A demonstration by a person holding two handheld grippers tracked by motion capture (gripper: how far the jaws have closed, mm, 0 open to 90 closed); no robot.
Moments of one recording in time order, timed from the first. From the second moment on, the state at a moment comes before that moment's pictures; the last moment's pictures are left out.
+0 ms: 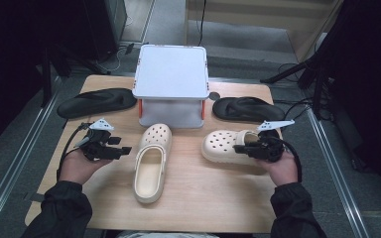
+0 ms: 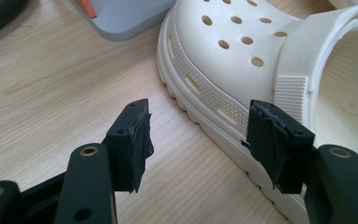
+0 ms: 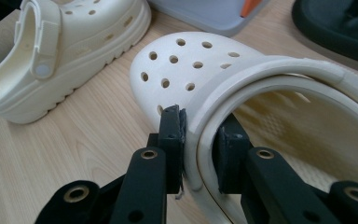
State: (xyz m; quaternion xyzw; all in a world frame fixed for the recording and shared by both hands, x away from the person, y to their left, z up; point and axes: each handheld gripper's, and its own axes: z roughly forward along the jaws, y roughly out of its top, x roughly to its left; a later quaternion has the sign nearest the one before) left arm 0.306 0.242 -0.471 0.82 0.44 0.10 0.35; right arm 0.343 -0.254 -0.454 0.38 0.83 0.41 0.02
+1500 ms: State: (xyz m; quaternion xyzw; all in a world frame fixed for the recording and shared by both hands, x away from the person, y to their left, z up) left arm 0.287 0.244 -0.473 0.82 0.44 0.10 0.35; right arm 0.365 -0.183 -0.461 0.42 0.80 0.42 0.03
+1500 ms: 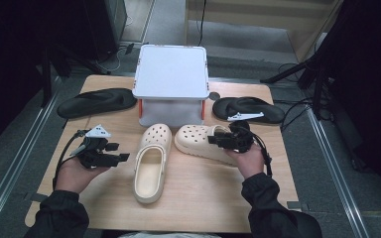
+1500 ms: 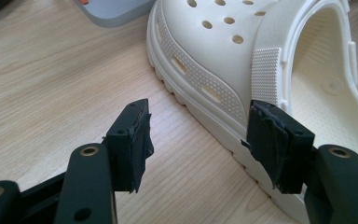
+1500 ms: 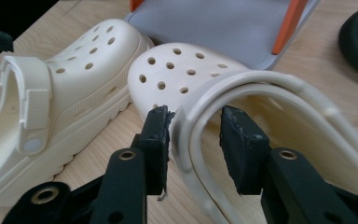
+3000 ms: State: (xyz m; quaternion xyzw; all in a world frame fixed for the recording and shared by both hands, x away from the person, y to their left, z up) left arm 0.288 0.247 -0.476 0.82 0.45 0.09 0.34; right arm 0.352 -0.170 -0.465 0.32 0.88 0.35 0.08
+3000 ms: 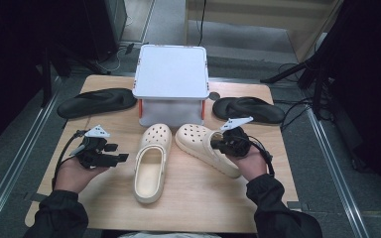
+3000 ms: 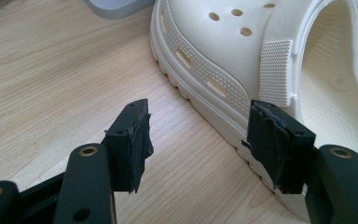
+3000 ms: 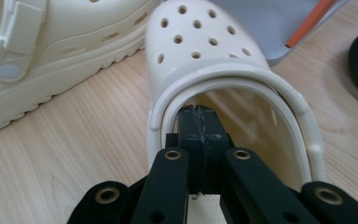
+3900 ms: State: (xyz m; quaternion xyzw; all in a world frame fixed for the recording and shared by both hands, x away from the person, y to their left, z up) left arm 0.288 0.245 -0.476 0.82 0.44 0.09 0.35; right arm 0.332 -0.127 -0.468 0.29 0.89 0.36 0.04
